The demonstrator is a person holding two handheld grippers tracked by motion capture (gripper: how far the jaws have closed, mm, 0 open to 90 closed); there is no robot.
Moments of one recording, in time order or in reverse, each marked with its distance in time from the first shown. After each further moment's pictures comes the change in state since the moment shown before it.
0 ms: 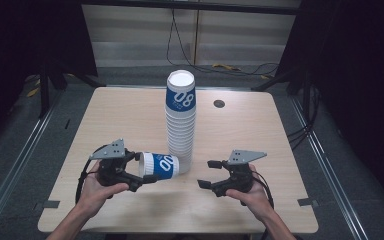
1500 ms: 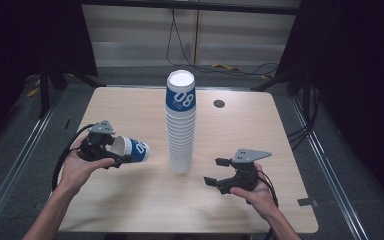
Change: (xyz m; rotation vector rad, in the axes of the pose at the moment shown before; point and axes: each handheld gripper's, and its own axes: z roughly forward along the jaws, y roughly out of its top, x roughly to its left) left arm 0.063 0.017 -0.029 0.371 0.301 -0.045; right arm -0.012 -0.007 -0.009 0.024 -0.093 0.005
